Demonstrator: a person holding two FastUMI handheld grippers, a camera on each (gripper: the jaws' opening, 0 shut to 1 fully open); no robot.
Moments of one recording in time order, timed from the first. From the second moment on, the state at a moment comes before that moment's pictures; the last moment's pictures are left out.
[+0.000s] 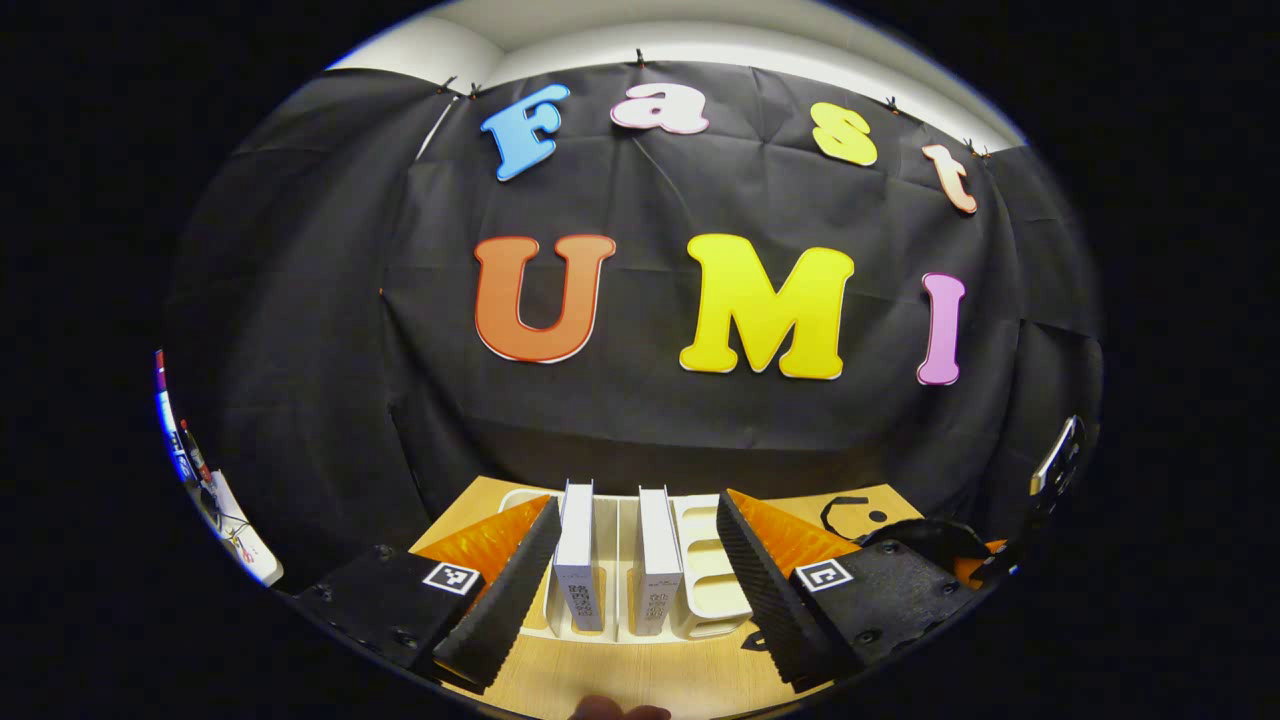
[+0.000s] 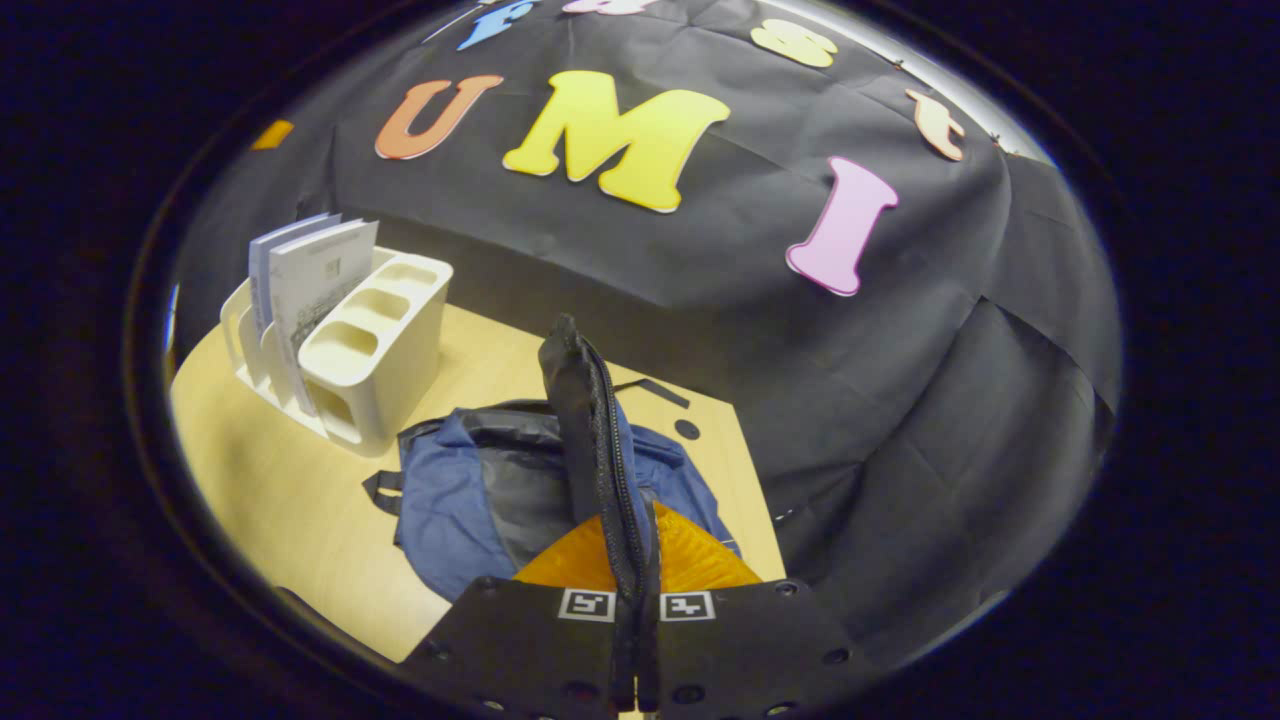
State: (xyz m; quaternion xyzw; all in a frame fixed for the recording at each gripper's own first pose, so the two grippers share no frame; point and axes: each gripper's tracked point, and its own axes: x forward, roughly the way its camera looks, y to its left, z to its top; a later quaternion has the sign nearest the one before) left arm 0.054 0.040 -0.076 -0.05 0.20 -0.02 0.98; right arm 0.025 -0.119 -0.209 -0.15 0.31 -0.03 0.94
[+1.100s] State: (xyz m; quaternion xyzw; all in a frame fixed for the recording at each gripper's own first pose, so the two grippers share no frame) left arm 0.138 0.001 -0.247 -0.06 0.68 -0.06 0.73; right arm 0.066 -0.250 -0.216 0.02 0.36 -0.02 0.93
